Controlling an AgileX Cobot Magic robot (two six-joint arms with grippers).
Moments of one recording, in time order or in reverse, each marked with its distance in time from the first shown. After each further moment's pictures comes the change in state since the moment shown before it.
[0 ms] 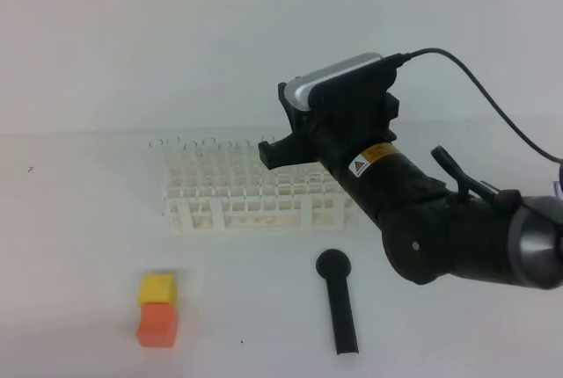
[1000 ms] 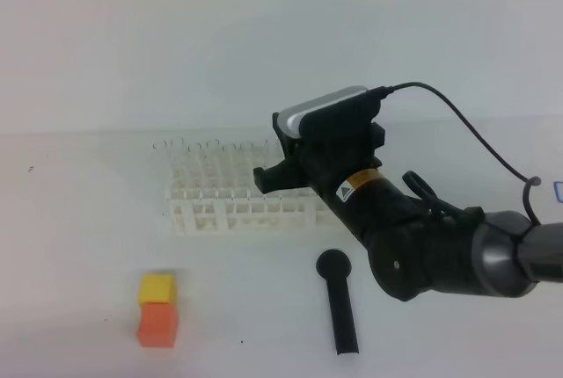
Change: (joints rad) left arm 0.000 0.002 -0.004 0.000 -0.003 0.000; right arm 0.000 0.107 -0.012 -0.017 -0.043 0.099
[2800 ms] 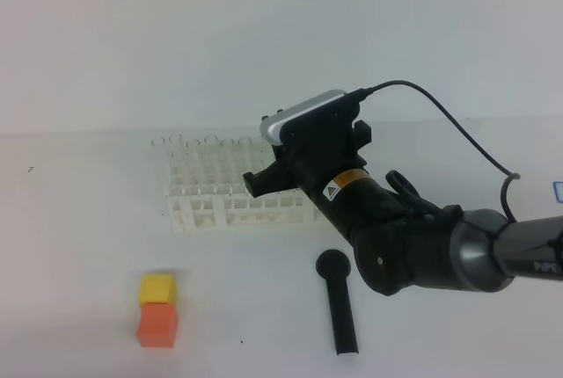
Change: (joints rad) left arm 0.001 0.010 0.008 0.000 0.000 0.000; right arm 0.005 0.070 -0.063 -0.007 0.020 -0.091
